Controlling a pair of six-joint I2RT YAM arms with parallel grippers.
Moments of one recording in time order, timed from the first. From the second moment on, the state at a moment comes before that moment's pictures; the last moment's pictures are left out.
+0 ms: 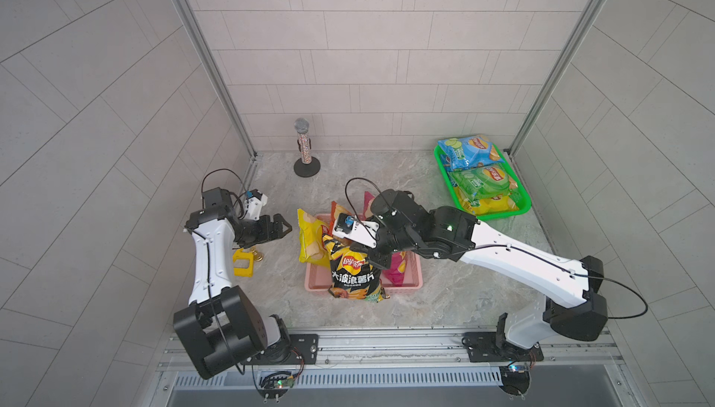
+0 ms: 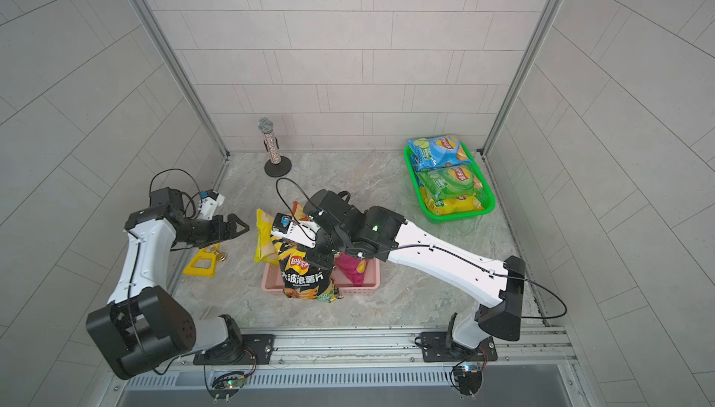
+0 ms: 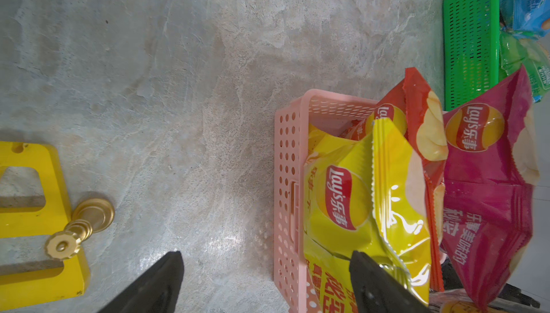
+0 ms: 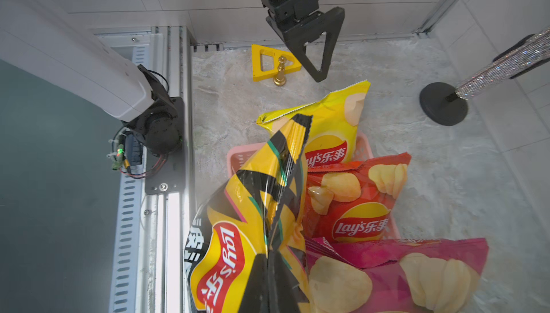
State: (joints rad) left arm 0.47 1.30 1.10 -1.10 0.61 0.27; right arm 1.11 1.53 1.64 -0.82 -0.09 -0.24
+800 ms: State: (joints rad) left arm 0.47 1.26 1.10 -1.09 0.69 0.29; right arm 1.31 1.38 1.42 -0.49 0.40 -0.47
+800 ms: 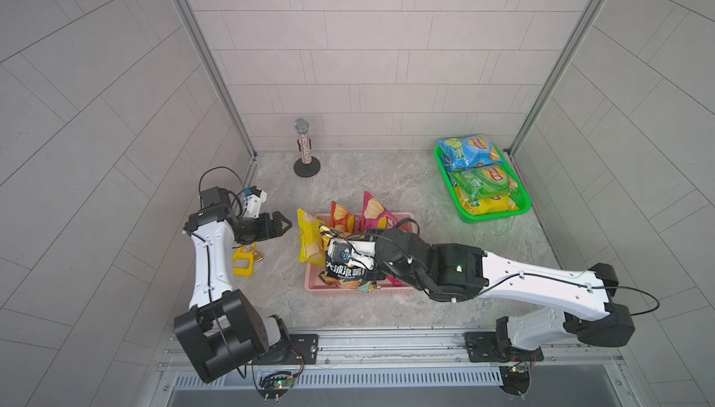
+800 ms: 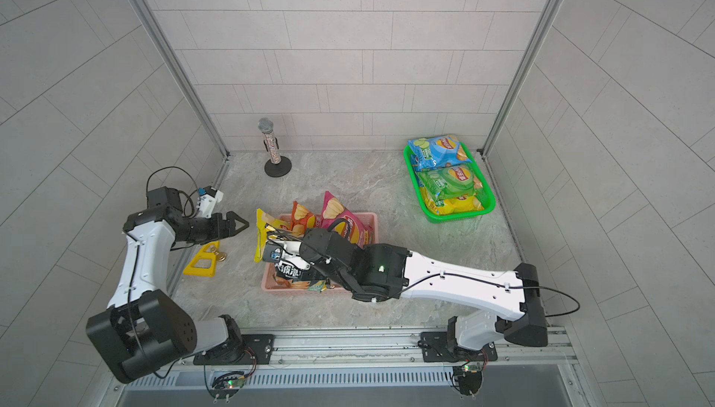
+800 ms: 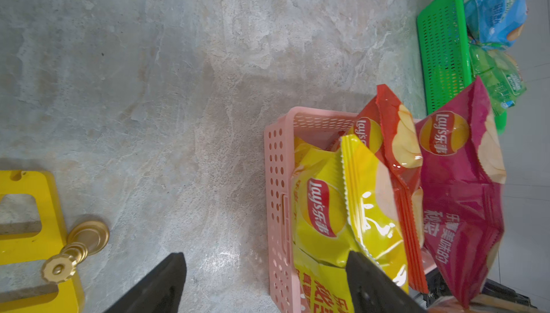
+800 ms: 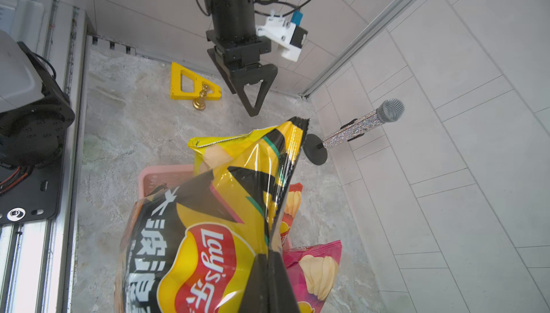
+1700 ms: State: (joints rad) left arm 0.47 1.13 1.25 -1.40 0.88 0.59; right arm 1.39 1.40 1.15 -0.10 0.60 -0.72
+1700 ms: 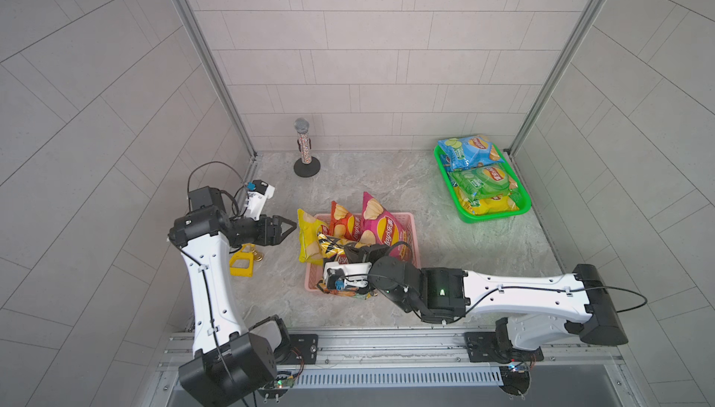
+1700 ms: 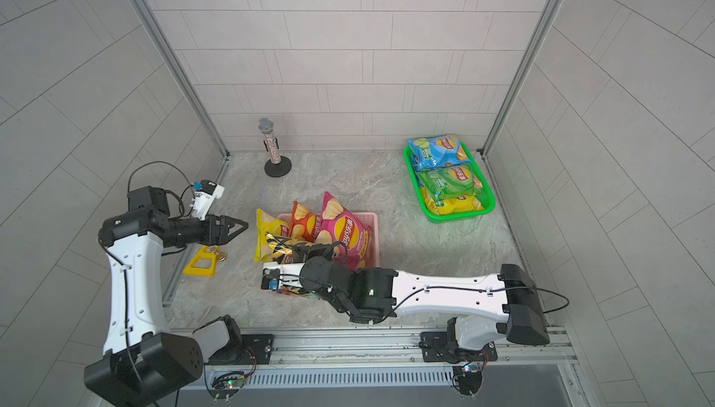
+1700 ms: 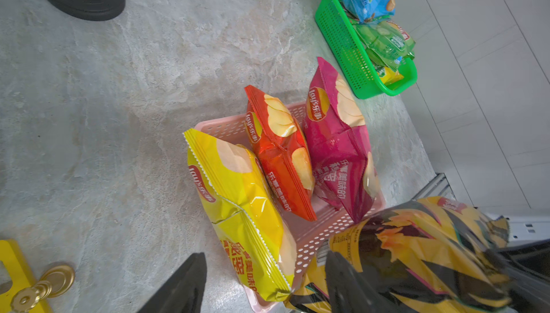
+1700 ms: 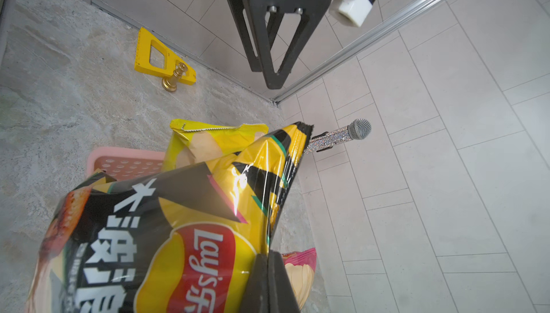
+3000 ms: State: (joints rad) left arm 0.46 1.18 1.31 -1.48 0.76 0.57; right arm 1.44 1.53 1.02 0.32 0.70 -1.04
